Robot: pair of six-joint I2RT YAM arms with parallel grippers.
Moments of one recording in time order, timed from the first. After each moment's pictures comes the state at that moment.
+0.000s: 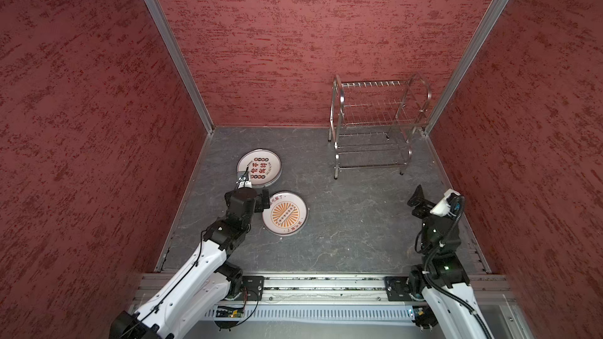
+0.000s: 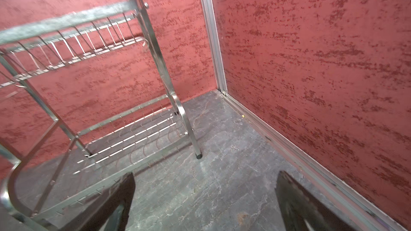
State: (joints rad) left arm -0.40 0.72 0.45 -0.22 -0.46 -0.25; right arm 0.11 0.30 0.18 0.03 0.48 0.26
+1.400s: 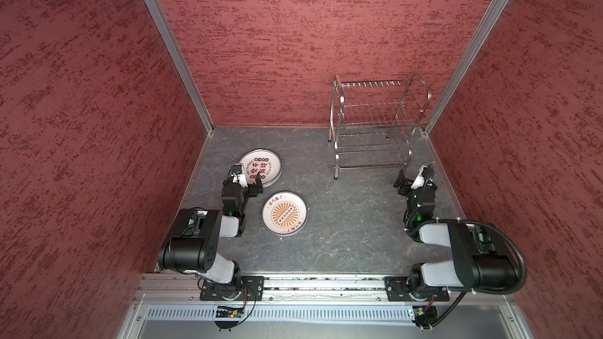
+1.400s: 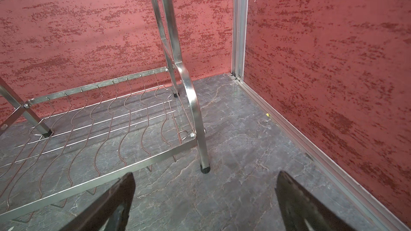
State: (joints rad) left arm -0.02 1.53 0.29 1.00 -0.05 -0.07; right arm -0.02 1.48 0.25 1.09 0.26 0.15
